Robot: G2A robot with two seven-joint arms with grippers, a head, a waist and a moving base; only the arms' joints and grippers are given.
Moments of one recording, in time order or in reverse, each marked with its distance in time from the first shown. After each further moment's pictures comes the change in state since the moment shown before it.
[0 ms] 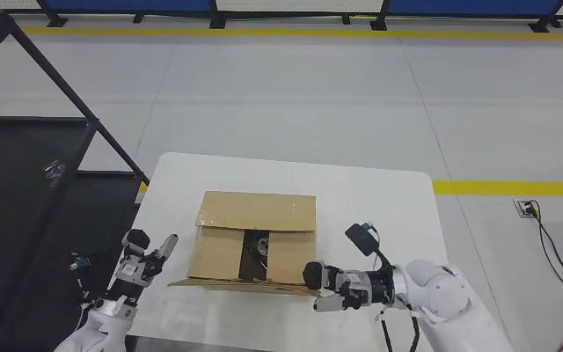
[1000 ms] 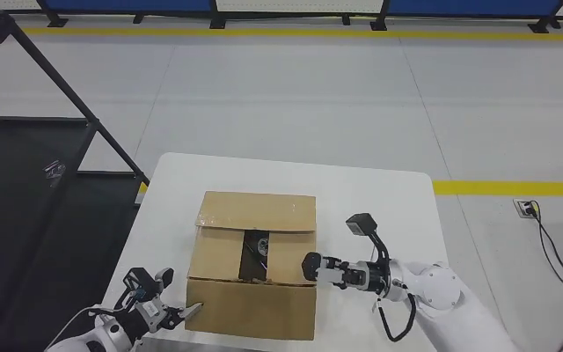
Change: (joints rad) left arm 0.053 0.055 -0.051 0.074 0.405 -0.412 -0.156; right arm 0.110 0.078 -0.159 0.136 0.257 0.121 -0.169
